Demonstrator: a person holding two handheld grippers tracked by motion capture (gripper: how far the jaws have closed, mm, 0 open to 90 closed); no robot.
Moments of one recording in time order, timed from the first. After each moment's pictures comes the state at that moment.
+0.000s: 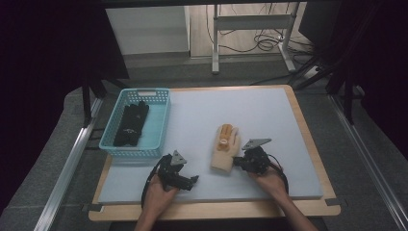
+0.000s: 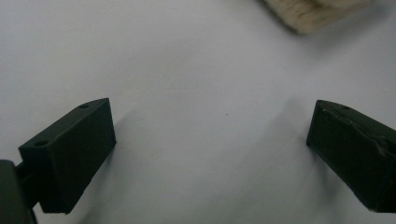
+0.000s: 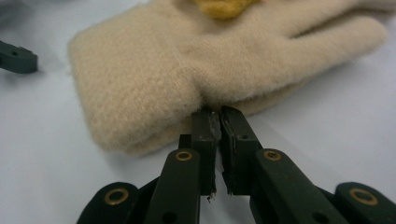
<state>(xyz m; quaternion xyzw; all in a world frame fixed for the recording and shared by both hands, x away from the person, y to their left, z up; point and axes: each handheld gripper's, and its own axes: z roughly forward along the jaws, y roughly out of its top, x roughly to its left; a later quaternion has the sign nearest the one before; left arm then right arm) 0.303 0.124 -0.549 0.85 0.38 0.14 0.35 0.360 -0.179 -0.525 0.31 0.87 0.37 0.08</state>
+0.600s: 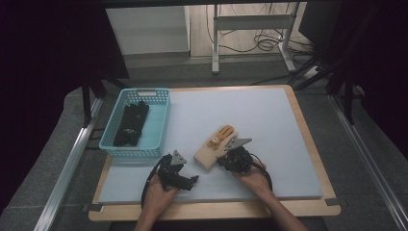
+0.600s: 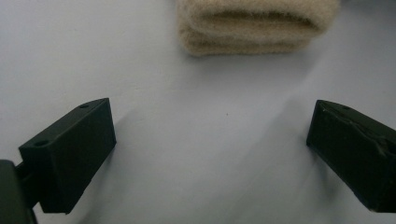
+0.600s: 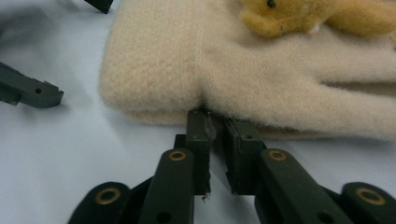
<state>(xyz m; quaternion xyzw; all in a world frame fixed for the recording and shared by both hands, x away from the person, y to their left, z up) 0.303 0.124 -0.548 0.85 0.38 0.14 0.35 0.360 -0.130 -0.528 0.28 0.88 0.37 0.09</state>
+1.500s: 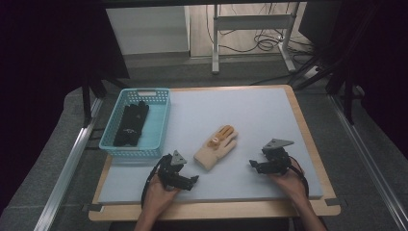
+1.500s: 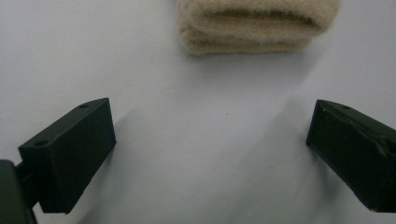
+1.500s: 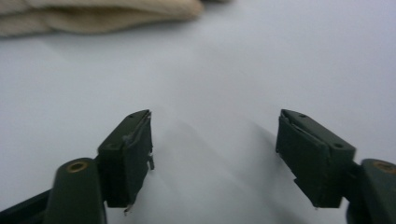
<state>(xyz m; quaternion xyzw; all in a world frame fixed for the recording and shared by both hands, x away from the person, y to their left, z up) 0.303 0.123 -0.549 0.84 0.38 0.14 0.35 0.360 -0.247 -0.524 0.36 0.85 0.34 0.17</state>
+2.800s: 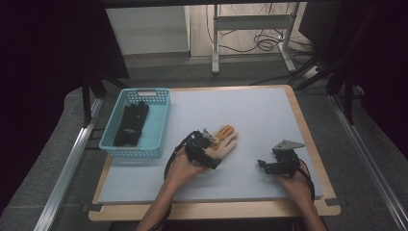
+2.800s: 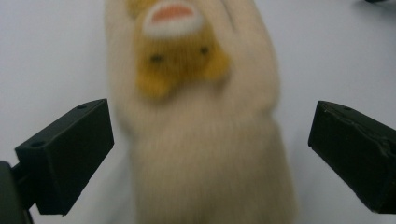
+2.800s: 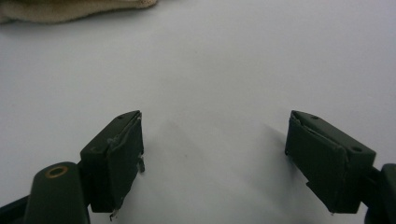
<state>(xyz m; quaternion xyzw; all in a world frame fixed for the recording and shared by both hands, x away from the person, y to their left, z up) 0.382 0.038 -0.506 0.88 0.35 0.09 0.30 0.360 -0.271 -0.530 0.38 0.83 0.35 0.19</state>
